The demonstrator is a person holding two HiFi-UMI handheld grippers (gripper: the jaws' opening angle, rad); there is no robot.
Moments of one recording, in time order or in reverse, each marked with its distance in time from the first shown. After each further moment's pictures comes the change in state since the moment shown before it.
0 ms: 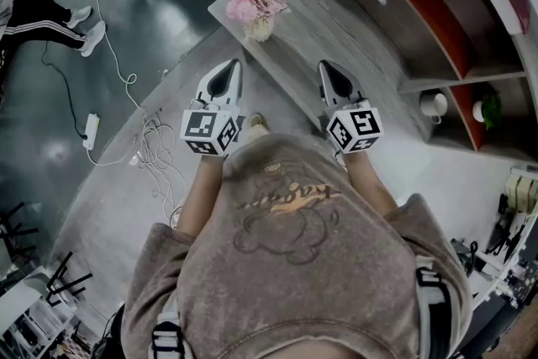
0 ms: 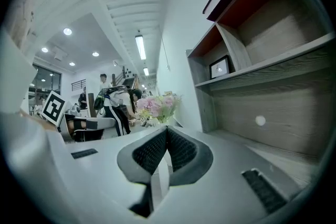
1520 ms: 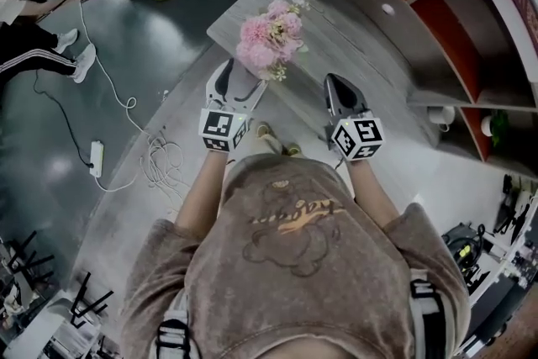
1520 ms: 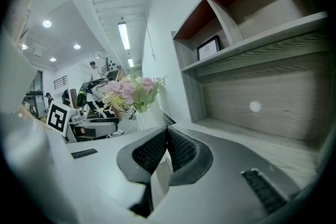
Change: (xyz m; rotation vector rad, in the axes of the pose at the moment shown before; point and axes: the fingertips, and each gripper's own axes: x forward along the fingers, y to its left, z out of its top) left arm 0.096 0.060 -0.037 0.098 0.075 -0.177; right arm 0.068 -0.034 -0.033 0.062 0.113 -0.155
